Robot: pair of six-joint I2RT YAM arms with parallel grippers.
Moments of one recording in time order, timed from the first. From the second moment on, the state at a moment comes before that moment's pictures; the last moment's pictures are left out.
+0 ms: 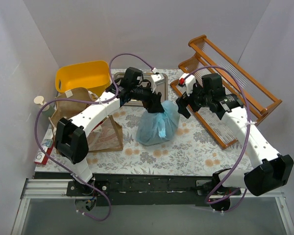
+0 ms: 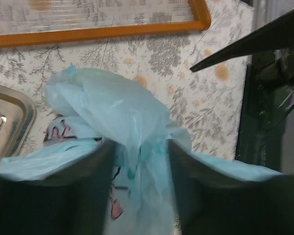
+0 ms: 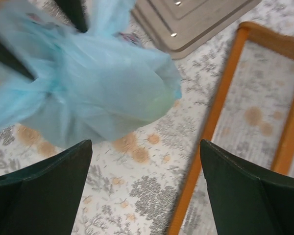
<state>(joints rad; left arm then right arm) -0.59 1.75 1.57 -0.45 0.78 0.19 0.39 1.31 1.32 -0.69 -0.32 -0.42</state>
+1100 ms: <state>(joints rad) -0.67 1.58 1.29 -0.45 0.49 0.26 0.37 1.29 1.03 -0.56 -0.53 -0.39</state>
